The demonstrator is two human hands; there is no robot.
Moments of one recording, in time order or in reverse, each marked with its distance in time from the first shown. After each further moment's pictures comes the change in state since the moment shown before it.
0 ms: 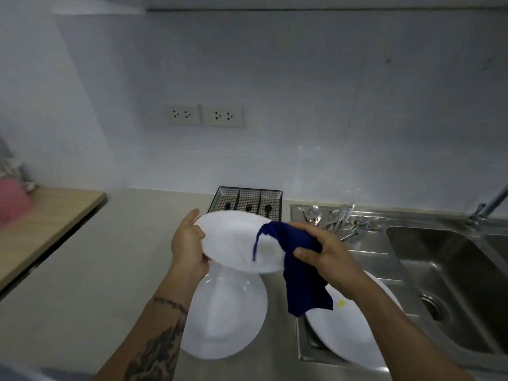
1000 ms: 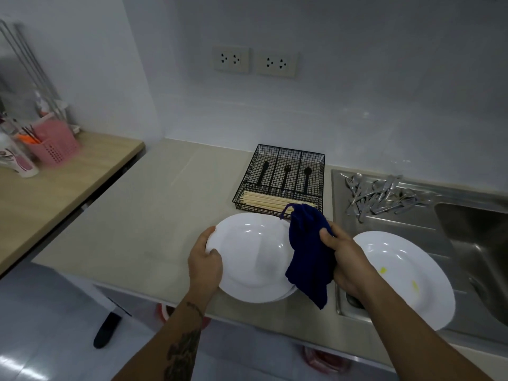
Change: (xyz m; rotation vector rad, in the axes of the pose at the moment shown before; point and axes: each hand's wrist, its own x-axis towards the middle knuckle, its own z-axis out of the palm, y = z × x) left_hand 0.018 -0.097 -0.155 0.558 0.137 0.211; right_hand -0.010 0.057 0.088 0.542 0.138 0.466
